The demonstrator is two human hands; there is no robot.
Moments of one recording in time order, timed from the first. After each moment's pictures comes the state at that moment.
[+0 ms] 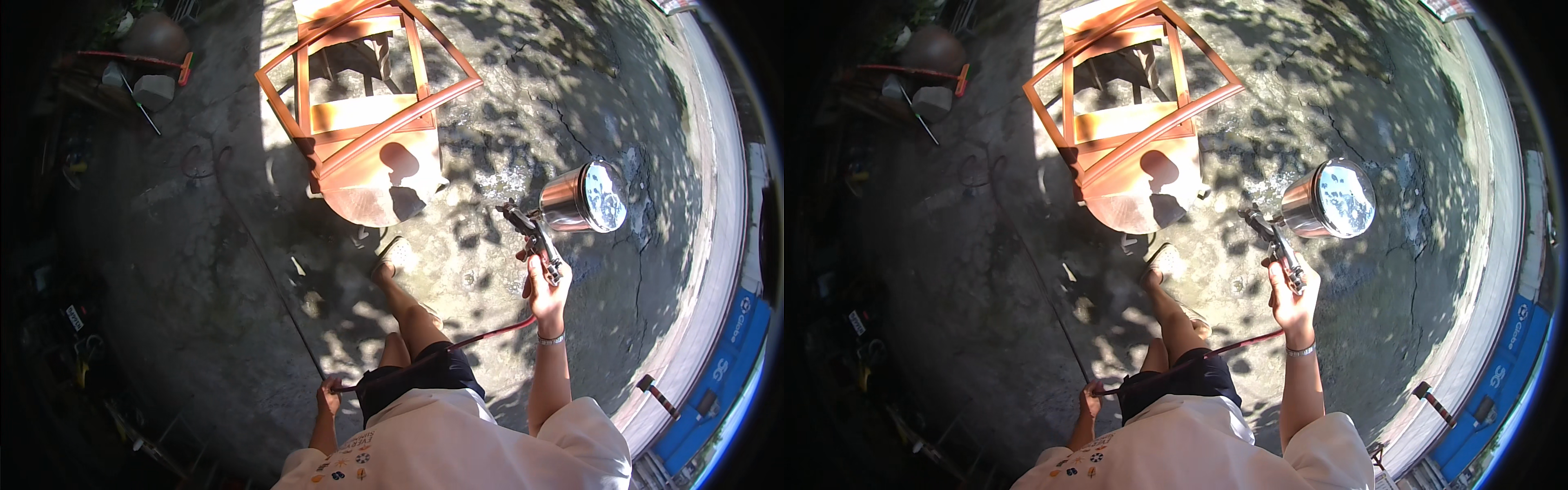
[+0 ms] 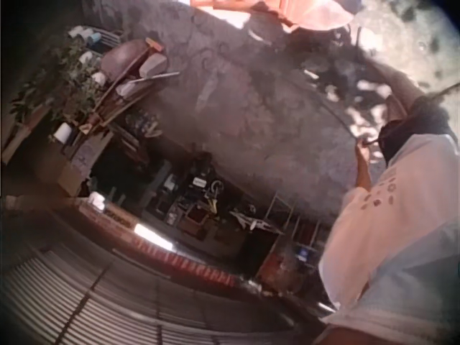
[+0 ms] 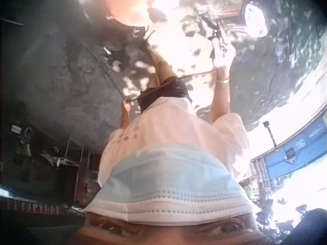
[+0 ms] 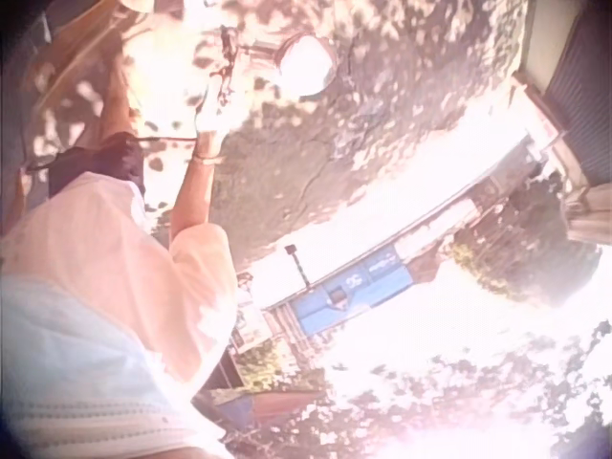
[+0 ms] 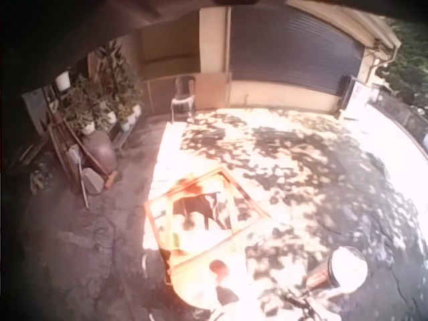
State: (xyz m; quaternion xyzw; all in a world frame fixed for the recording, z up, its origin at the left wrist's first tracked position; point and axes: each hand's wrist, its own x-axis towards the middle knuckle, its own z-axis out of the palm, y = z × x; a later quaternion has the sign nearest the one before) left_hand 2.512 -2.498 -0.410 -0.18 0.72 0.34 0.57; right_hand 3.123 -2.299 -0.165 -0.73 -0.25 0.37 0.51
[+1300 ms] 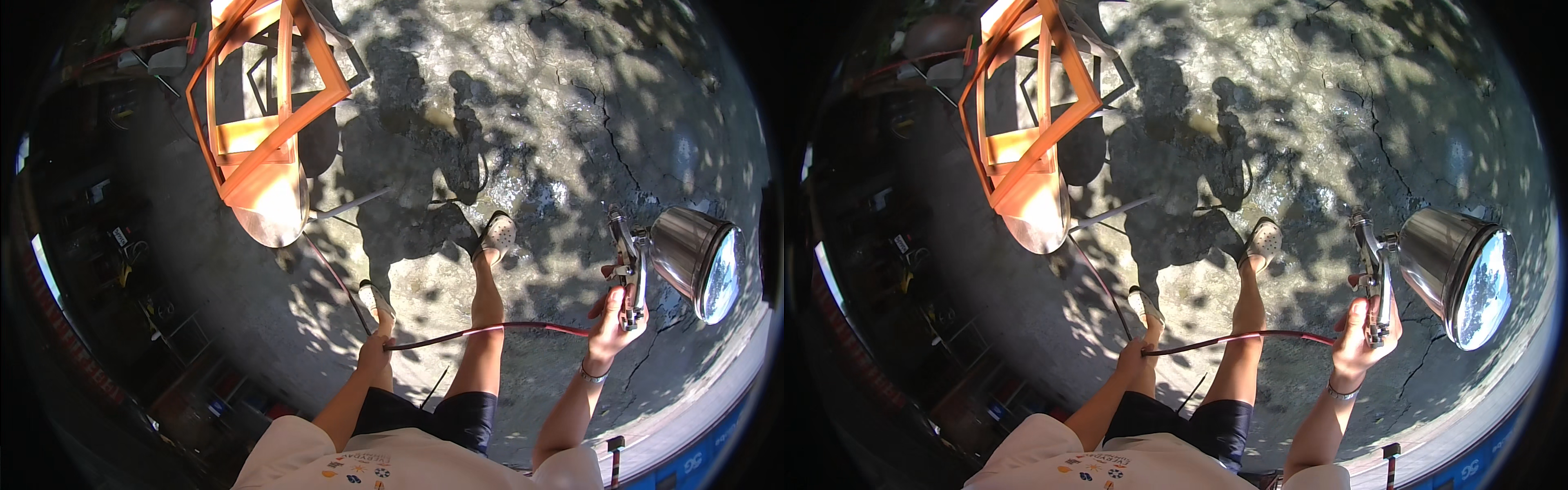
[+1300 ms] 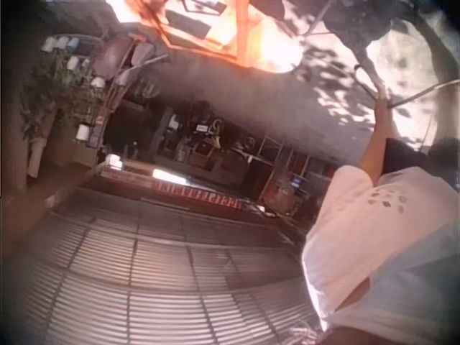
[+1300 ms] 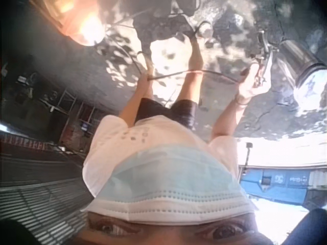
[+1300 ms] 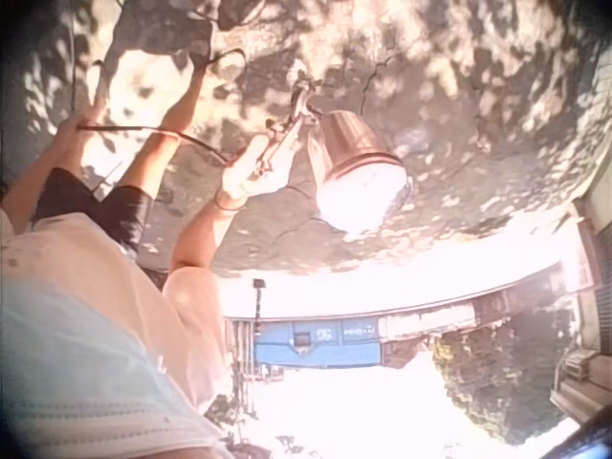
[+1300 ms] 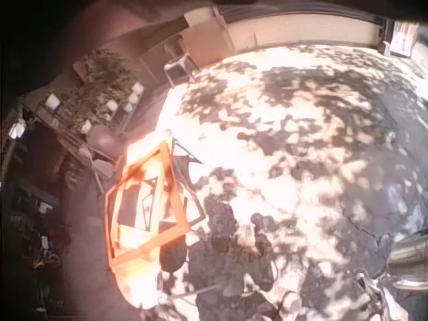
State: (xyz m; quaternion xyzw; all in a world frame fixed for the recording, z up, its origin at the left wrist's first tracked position) left_hand 3.237 -2.437 -0.458 0.54 0.69 -0.23 0.42; right_hand 3.726 -2.279 -0.366 -0.76 -0.35 0.27 0.48
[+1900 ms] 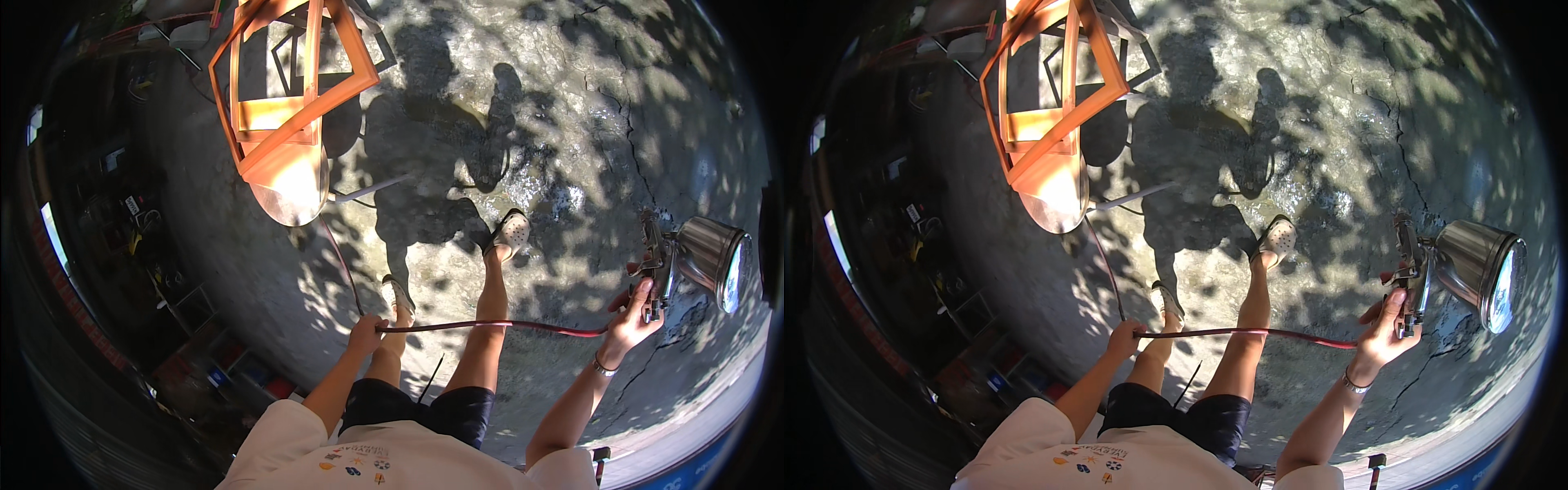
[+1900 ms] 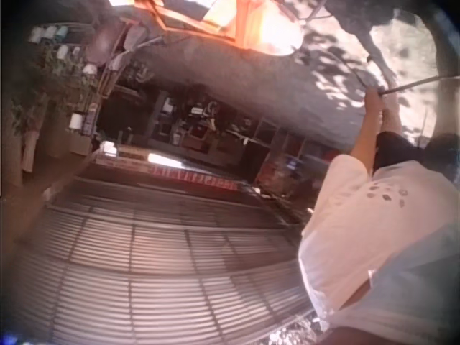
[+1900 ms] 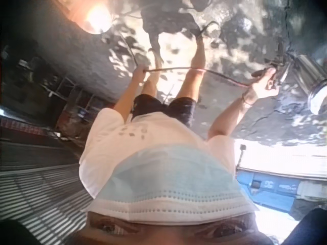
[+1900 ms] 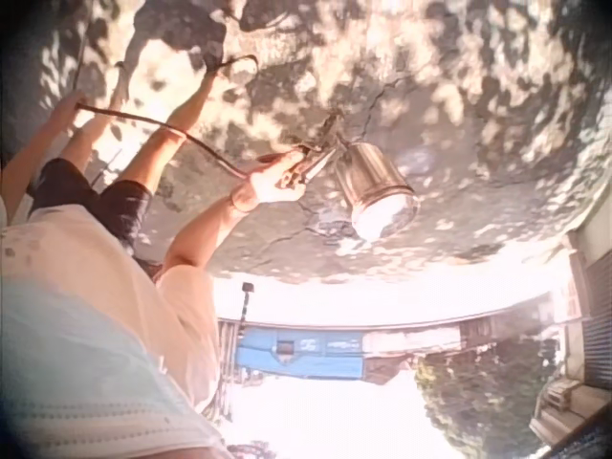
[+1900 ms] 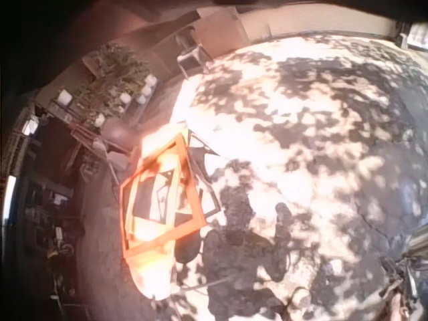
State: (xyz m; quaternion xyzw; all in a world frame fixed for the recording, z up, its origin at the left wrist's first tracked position) left_hand 3.221 -2.402 -0.430 0.52 0.71 -0.26 0.40; right_hand 3.748 -2.262 -0.383 -0.79 -0.24 0.29 0.48
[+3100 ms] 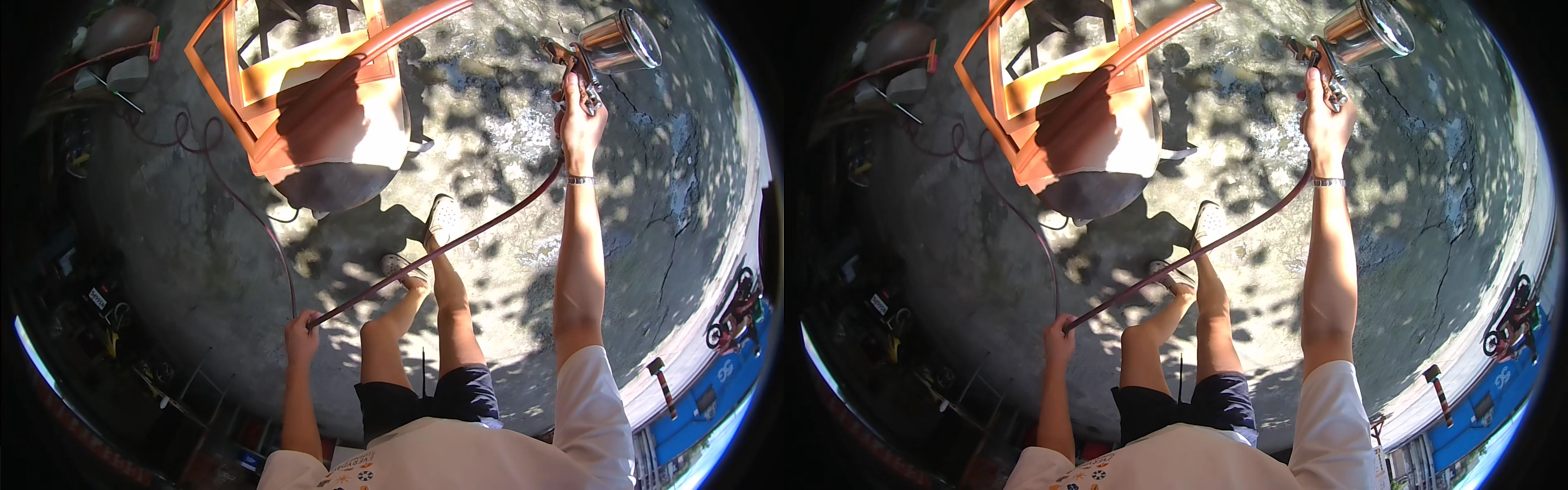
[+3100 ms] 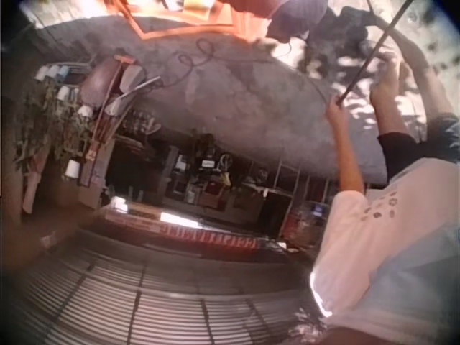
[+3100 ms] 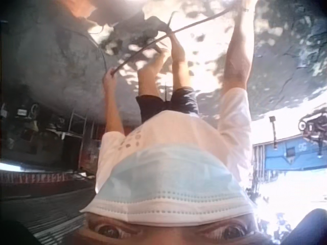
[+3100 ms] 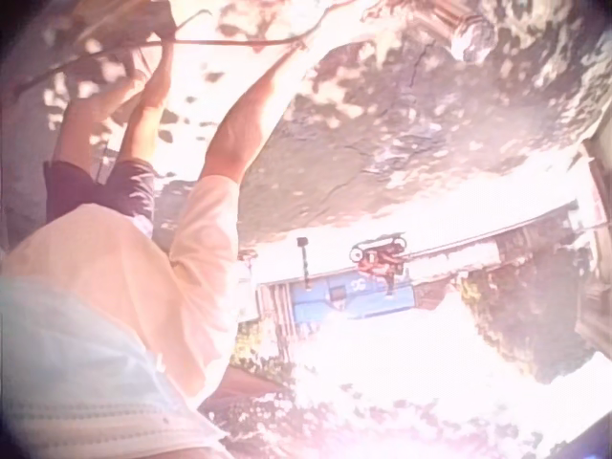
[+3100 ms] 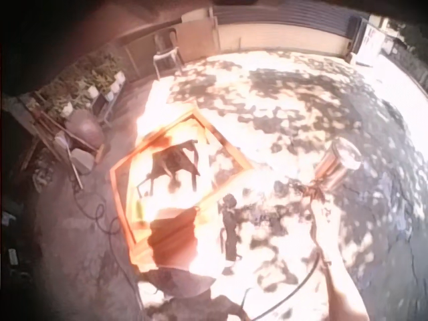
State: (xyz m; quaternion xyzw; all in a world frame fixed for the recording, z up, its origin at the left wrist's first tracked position) left_hand 2.778 -2.292 -0.357 0.66 0.67 -0.07 0.35; right_hand 3.377 -2.146 -0.420 -0.79 -0.22 0.22 0.53
